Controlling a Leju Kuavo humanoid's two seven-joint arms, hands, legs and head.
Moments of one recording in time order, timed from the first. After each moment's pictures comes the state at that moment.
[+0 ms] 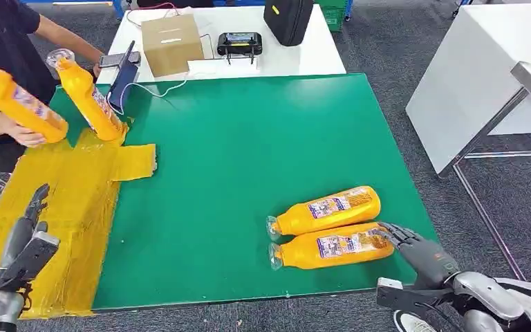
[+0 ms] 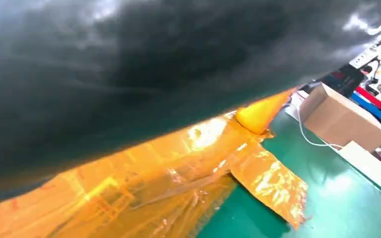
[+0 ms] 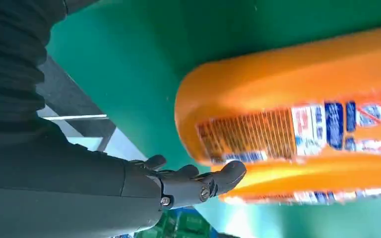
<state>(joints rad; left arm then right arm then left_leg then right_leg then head) -0.13 0.23 0.34 -1.15 -0.65 0.06 -0.59 0.14 -0.66 0.27 -1.62 0.72 0.15 -0.12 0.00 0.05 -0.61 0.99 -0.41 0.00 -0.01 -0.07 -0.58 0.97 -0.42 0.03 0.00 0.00</state>
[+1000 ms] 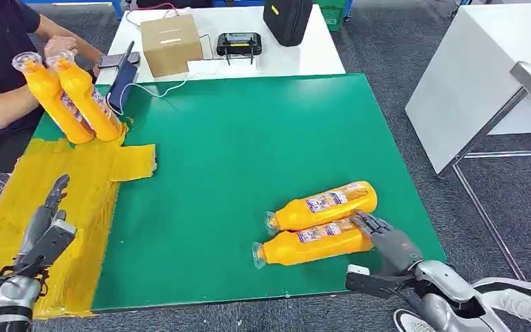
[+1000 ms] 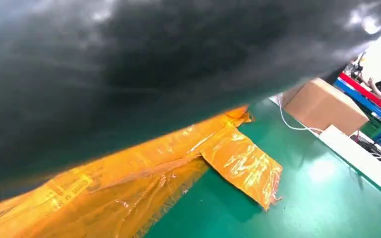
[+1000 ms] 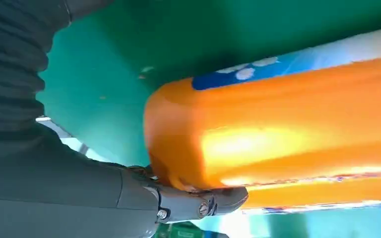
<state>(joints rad) -0.21 0.22 0.26 -1.07 -0.66 0.06 -0.58 -0.04 -0.49 0.40 -1.39 0.83 0.06 -0.15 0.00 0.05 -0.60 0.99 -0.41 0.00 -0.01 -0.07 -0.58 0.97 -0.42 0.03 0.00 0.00</state>
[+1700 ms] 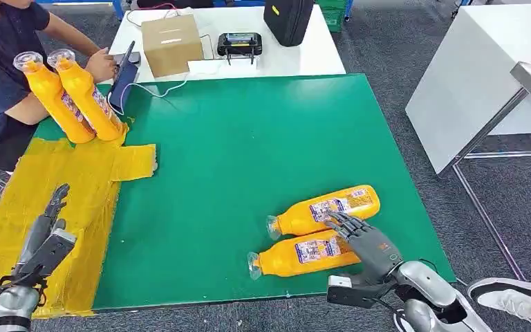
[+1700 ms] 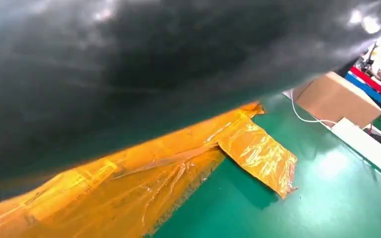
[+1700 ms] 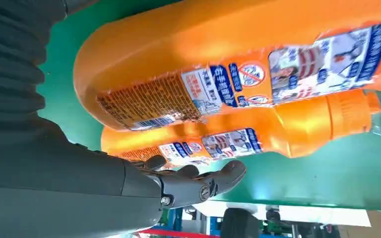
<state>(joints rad) -0.15 0.22 0.28 -1.10 -0.65 0.06 -0.58 -0.02 -0.46 0.45 -1.52 0.85 0.01 -0.18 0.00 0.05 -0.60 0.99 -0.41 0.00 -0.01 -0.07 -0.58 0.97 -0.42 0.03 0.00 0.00</state>
